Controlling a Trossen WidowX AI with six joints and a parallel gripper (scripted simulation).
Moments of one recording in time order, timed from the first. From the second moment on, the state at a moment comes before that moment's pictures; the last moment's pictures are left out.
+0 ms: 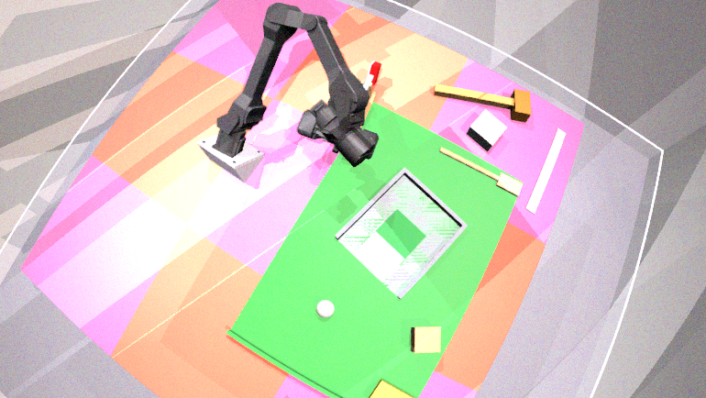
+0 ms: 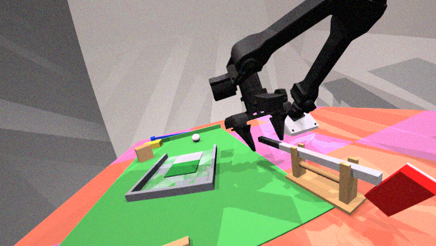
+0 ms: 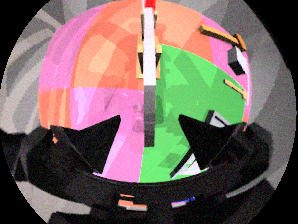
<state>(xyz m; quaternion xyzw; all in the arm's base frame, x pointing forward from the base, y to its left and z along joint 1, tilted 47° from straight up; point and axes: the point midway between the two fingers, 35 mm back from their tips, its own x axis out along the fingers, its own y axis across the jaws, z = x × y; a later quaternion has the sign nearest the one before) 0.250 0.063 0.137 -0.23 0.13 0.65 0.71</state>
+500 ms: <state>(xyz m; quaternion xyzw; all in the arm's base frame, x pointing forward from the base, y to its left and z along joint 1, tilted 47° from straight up) 0.253 0.078 0.124 -0.23 0.13 0.65 0.71</state>
